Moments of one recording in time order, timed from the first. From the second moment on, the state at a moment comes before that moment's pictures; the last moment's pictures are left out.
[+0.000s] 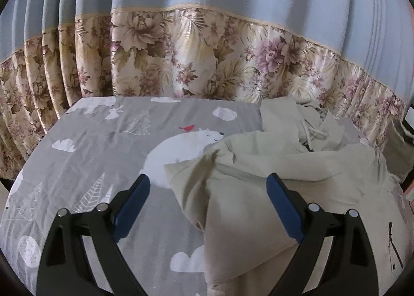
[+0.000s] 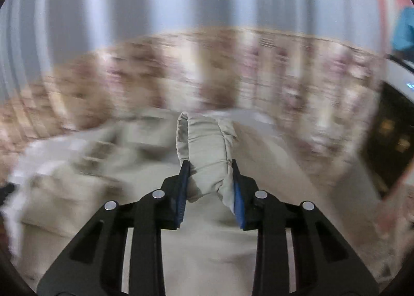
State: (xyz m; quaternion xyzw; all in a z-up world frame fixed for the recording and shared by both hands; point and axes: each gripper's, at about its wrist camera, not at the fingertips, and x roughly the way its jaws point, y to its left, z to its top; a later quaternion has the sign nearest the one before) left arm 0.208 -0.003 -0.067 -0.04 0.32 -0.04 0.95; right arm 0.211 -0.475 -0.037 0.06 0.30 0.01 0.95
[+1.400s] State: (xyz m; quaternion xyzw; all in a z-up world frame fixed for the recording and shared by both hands) left arm 0.246 -0.138 -0.124 0.07 0.41 -0.11 0.90; right arm 0.241 -0.449 -0.085 0.08 0.30 0.02 0.95
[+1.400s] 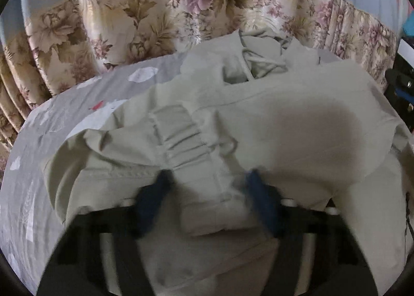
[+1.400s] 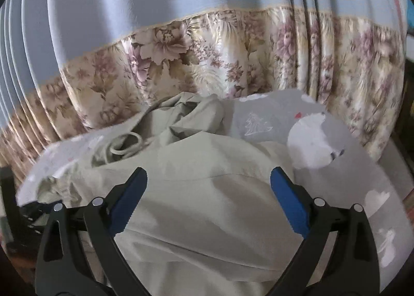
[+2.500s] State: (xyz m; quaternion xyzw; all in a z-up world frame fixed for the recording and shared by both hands) left arm 0.249 -0.080 -0.059 -0.04 0.39 -0.11 0.91; right arm 0.272 -0.465 -0.052 0.06 0.37 -0.01 0.93
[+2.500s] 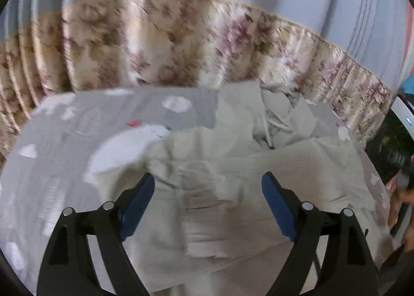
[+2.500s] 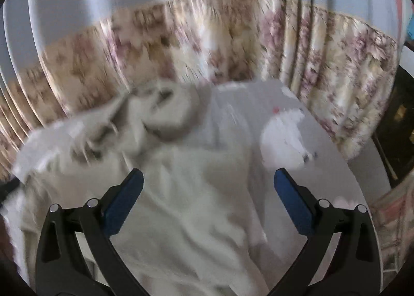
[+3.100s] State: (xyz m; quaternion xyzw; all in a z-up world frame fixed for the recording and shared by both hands) left arm 0.264 -0.065 -0.099 -0.06 0.41 -0.09 0.91; right arm 0.495 -0.444 -0.129 0.05 0.49 0.03 0.87
